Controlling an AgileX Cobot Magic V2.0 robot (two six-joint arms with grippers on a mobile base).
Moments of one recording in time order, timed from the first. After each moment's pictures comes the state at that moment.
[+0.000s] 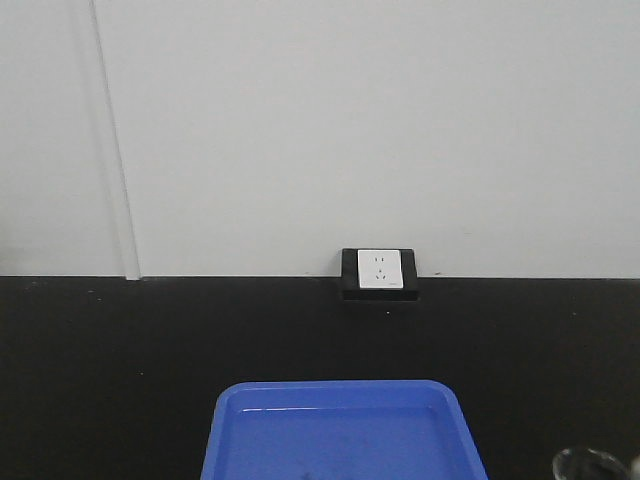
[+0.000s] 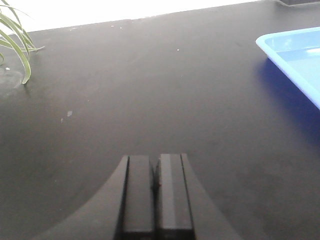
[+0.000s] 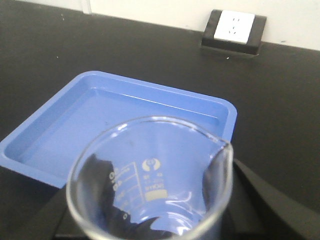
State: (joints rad) left arm -0.01 -0.02 0.03 0.06 0.37 0.02; right arm 0.45 0.71 -0.40 -0.30 0.14 0.37
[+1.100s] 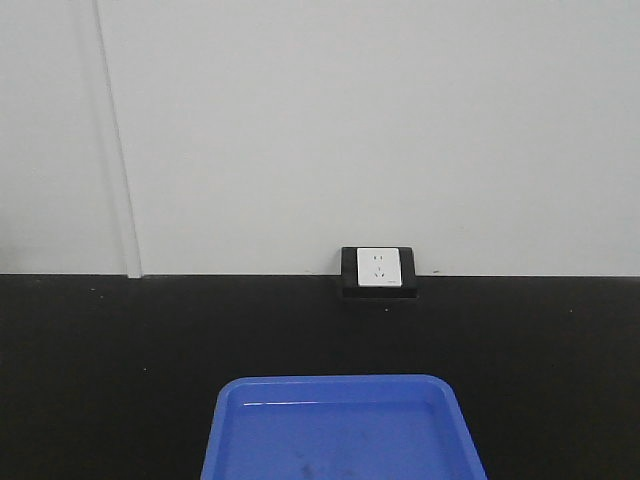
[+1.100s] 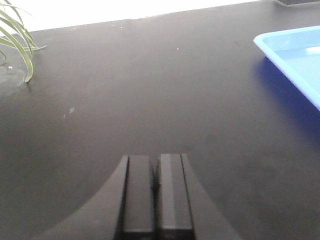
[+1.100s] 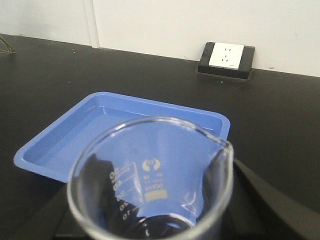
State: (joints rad) left arm -0.01 -0.02 0.03 0.06 0.37 0.02; right arm 0.45 0.49 -0.30 -0.30 0.15 0.37
